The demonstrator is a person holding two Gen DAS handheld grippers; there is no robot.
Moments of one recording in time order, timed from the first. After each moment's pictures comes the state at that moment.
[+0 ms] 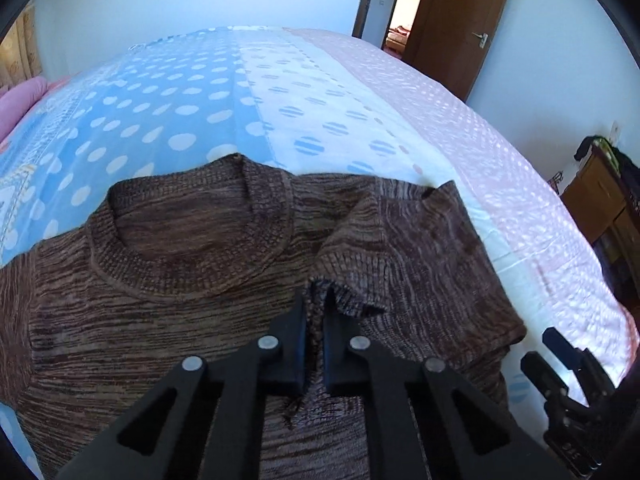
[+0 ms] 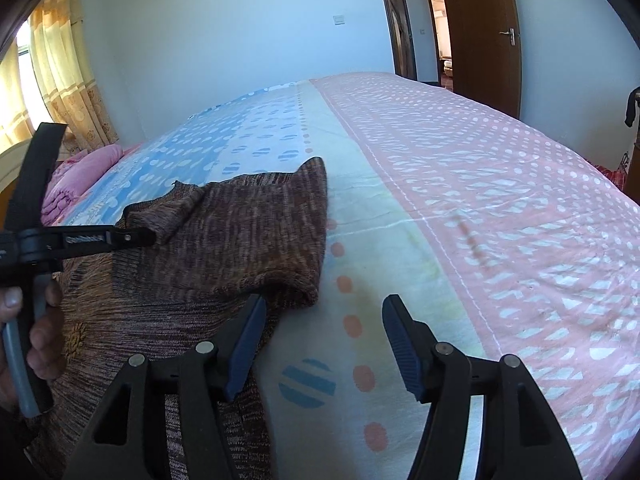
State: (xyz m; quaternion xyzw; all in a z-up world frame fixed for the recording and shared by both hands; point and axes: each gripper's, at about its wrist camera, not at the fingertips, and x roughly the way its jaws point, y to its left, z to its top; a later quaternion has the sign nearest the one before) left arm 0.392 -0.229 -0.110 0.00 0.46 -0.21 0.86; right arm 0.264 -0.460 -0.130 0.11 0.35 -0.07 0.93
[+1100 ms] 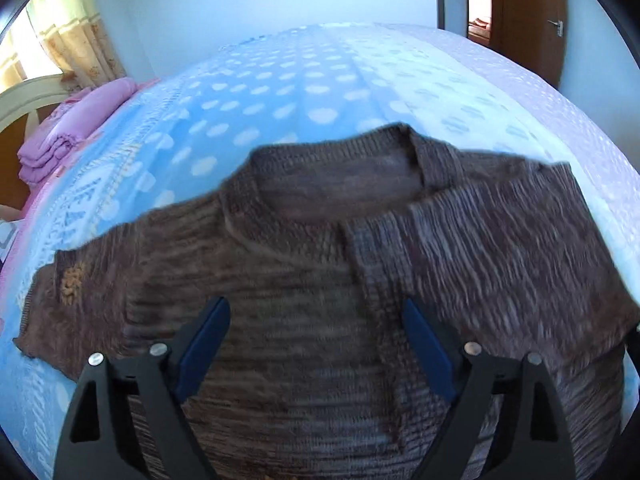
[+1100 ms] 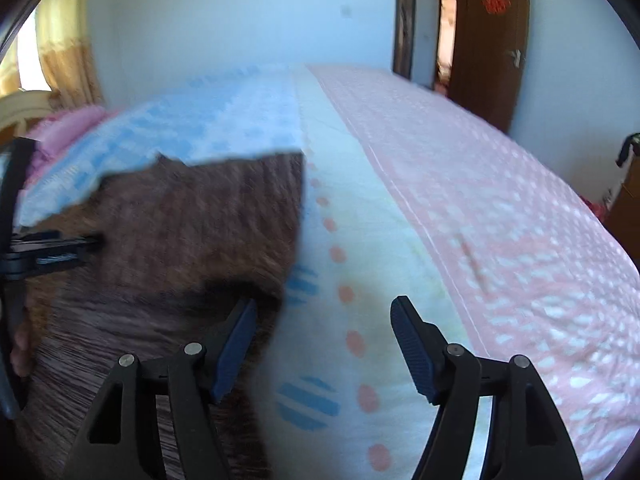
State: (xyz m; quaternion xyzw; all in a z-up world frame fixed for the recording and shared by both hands) left arm 0.385 -0.186 -0.139 0.08 0.44 -0.03 0.89; right arm 0.288 -0.452 -0.144 0.03 0.42 -0.13 0.90
